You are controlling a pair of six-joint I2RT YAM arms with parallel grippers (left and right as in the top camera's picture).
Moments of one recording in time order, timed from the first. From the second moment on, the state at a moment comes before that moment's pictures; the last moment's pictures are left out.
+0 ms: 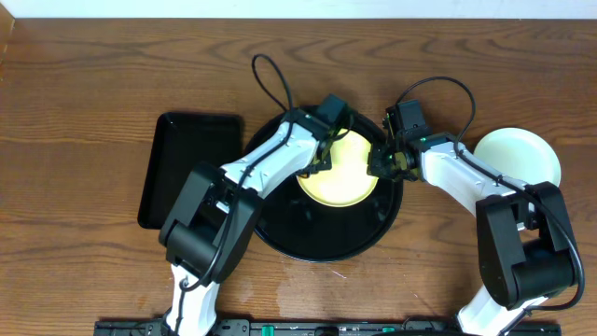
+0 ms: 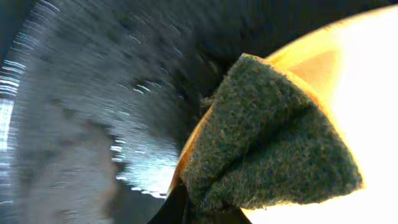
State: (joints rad) left arm -0.60 2.06 1.47 -0.86 -0.22 -0.71; right arm 0.30 1.85 1.04 -0.43 -0.15 0.46
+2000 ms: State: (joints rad) left arm -0.35 1.83 1.18 -0.61 0.37 -0.37; right arm 0.28 1.85 1.04 -0.43 -0.21 0.22
